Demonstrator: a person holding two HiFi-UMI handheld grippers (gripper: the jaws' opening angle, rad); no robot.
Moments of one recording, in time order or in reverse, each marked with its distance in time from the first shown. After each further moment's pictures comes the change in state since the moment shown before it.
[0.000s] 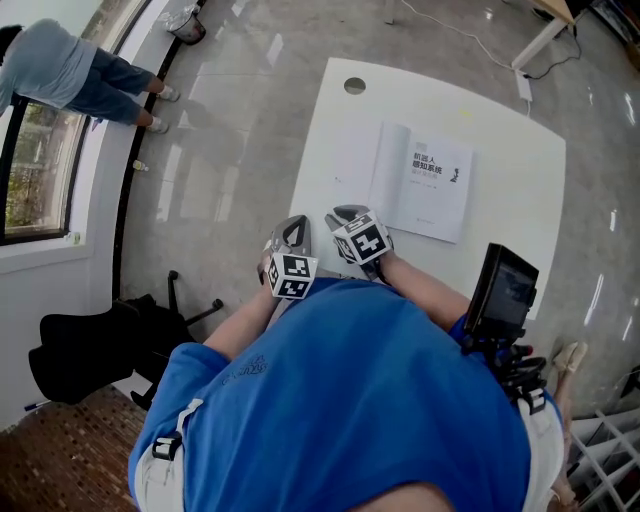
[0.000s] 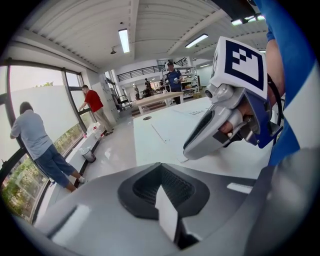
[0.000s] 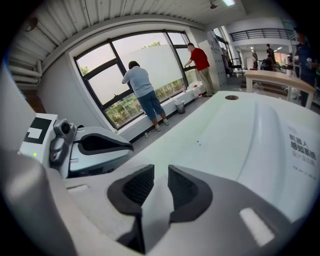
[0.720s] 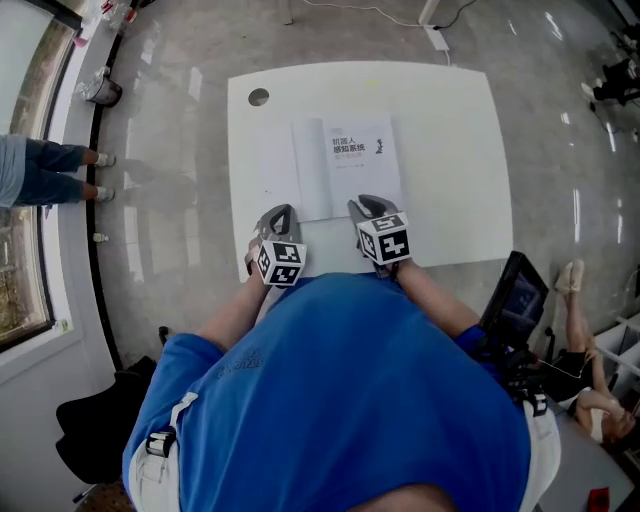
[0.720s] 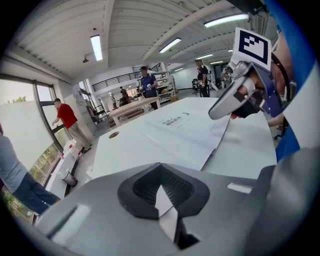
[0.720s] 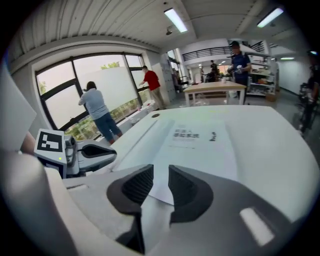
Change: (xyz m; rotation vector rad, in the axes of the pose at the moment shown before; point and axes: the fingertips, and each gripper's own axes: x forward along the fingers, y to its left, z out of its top) left arm 0.075 -0.084 0.064 0.202 -0.078 -0.187; right arm -0.157 -0.135 -0.066 0.303 -0.211 -0.440
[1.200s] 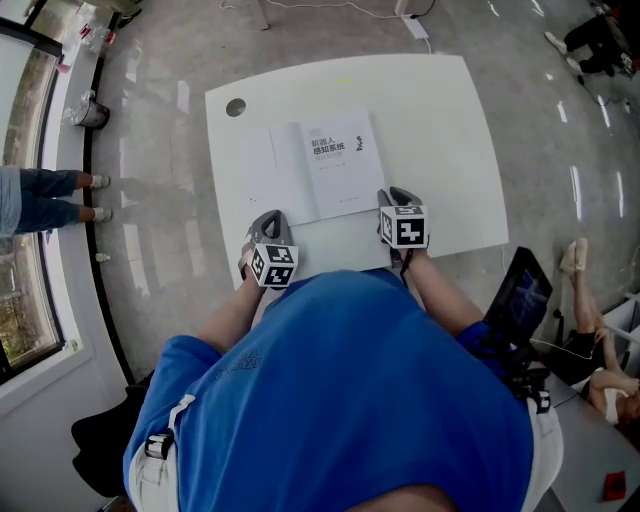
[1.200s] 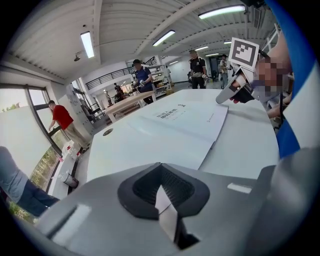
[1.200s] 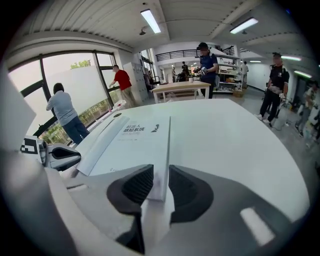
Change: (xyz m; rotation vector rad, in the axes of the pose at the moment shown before) left arm 0.011 -0.013 -0.007 0.063 0.067 -0.027; right arm -0.039 -0.113 -0.033 0.167 0.011 -0.285
